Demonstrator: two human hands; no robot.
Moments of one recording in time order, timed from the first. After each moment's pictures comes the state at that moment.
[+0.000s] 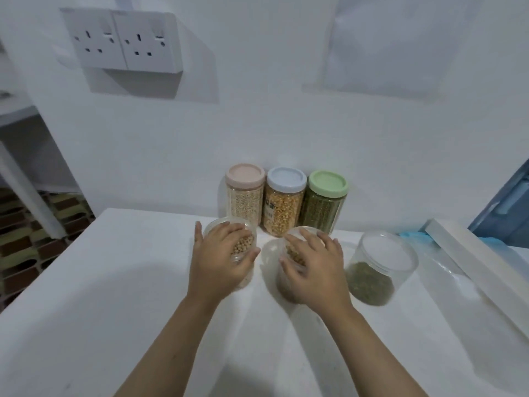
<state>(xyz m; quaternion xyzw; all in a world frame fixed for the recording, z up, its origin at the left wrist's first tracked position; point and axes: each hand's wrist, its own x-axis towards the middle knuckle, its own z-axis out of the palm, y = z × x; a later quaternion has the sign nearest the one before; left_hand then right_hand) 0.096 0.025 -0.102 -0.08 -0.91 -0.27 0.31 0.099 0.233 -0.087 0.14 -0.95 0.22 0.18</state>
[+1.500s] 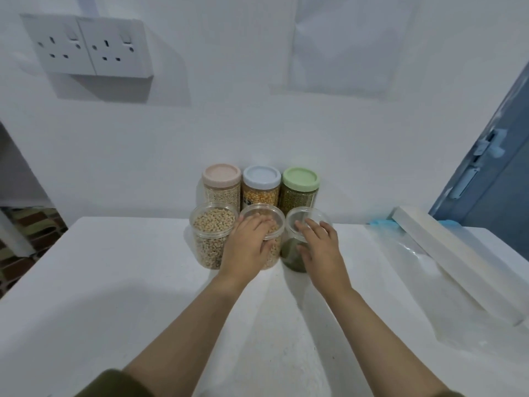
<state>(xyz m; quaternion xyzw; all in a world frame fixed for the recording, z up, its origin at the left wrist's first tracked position) 0.063 0.096 -0.100 -0.19 -0.92 -0.25 0.24 0.084 0.283 -0.099 0.09 -0.95 0.27 0.16</state>
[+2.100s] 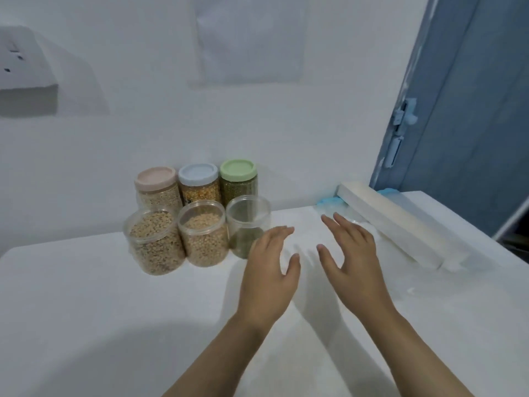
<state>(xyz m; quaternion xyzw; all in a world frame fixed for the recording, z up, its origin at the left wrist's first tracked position) 0.174 0.226 -0.073 -0.20 -0.85 -0.46 0.15 0.200 0.385 -0.064 -0.04 -0.92 0.32 0.22</state>
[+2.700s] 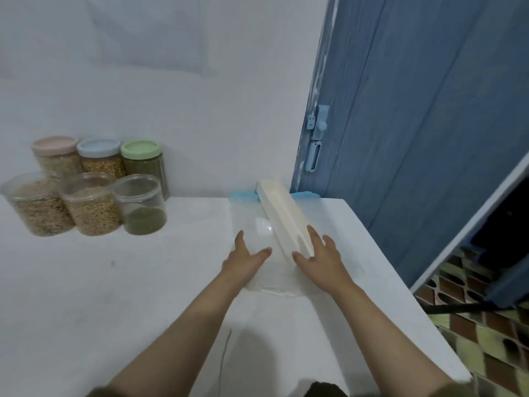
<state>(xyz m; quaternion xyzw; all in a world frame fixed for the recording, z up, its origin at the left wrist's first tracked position) 0.171 0.476 -0.118 0.10 -0.82 -0.55 -0.14 0.196 0.662 -0.101 -0.09 -0.95 0.30 -0.05</state>
